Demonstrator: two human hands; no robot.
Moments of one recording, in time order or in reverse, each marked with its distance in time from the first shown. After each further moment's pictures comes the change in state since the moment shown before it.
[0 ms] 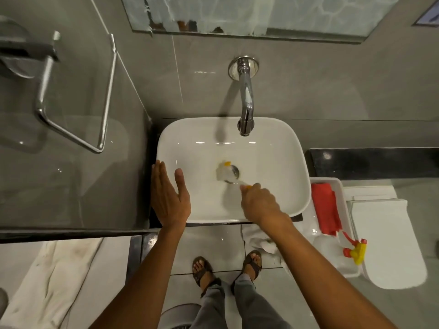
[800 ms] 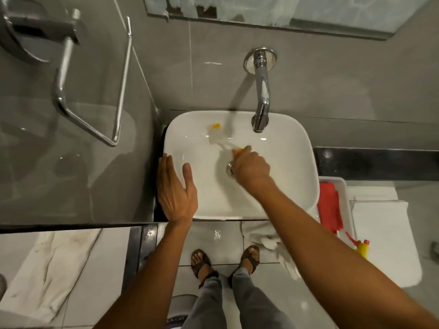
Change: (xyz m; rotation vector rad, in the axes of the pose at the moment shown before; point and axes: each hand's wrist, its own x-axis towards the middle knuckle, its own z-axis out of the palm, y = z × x) left_hand 0.002 -0.006 0.004 -0.012 0.072 0.044; right_hand 0.050 -0.065 -0.006 -0.151 0.341 -0.225
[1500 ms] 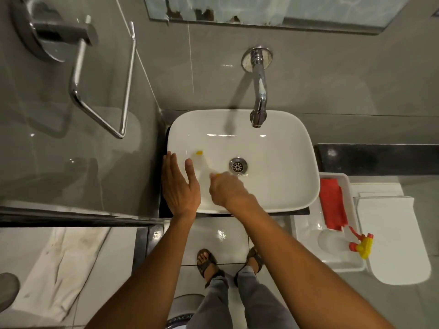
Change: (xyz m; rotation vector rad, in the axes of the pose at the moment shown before) left_hand 0.000 0.003 -0.002 -0.006 -0.066 -0.056; right_hand -0.070 -0.036 0.014 -0.022 -0.424 -0.138
